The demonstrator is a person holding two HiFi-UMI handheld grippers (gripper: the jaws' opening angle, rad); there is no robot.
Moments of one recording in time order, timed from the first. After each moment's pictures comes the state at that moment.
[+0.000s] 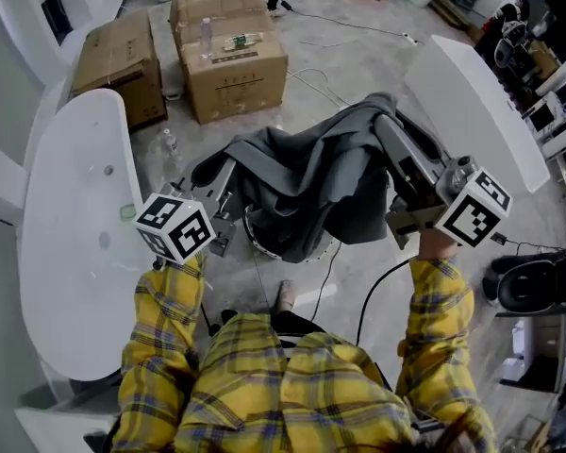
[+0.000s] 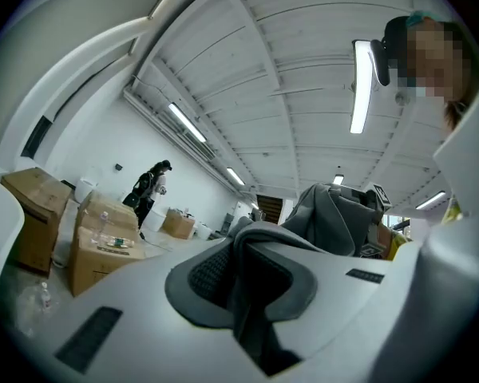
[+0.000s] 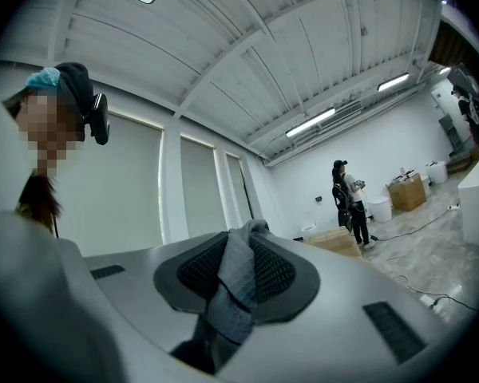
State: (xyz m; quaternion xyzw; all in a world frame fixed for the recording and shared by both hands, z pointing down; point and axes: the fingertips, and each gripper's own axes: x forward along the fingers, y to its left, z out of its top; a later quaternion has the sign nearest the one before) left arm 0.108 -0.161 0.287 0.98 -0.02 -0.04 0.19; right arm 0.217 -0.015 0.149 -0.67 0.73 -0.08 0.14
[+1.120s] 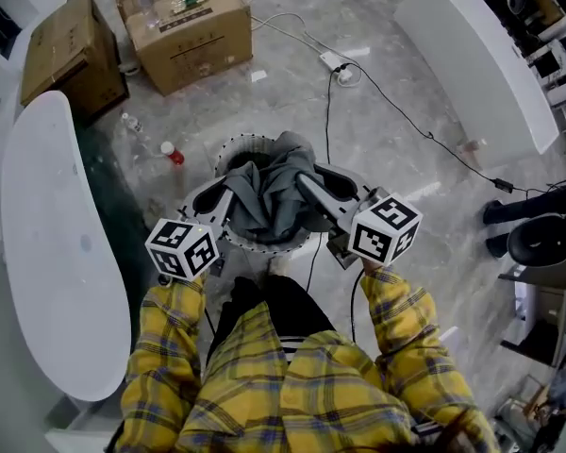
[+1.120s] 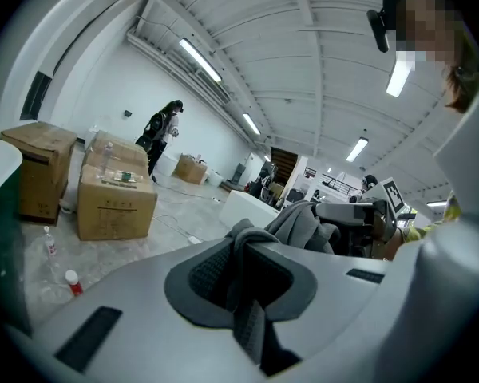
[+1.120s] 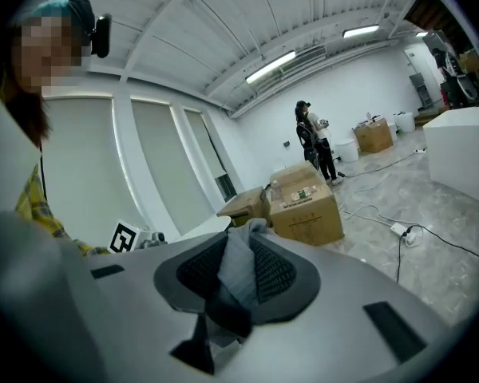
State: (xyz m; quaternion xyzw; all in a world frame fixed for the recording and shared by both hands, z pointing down) left arm 0.215 -0.123 0.470 0.96 -0.02 0.15 0.24; right arm 0.293 -0.027 0.414 -0.69 0.67 -0.27 0.06
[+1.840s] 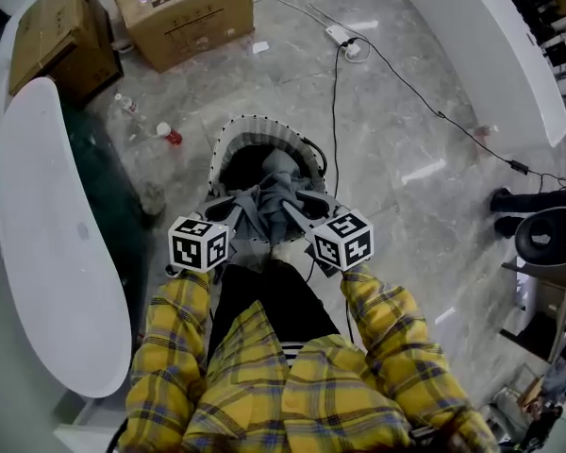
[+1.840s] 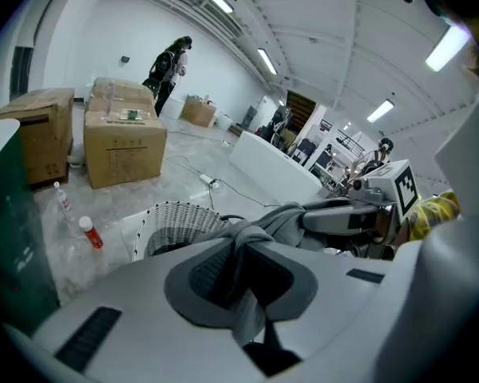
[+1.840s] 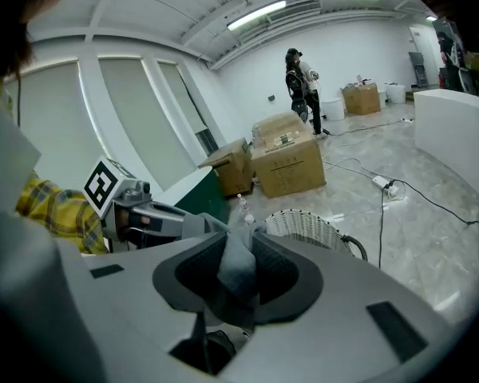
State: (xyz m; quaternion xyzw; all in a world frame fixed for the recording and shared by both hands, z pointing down) left arm 0.187 -0.096 0.619 0.89 0.01 0.37 0.26; right arm 0.250 -0.018 0.598 -0.67 0.62 -0.40 -0.05
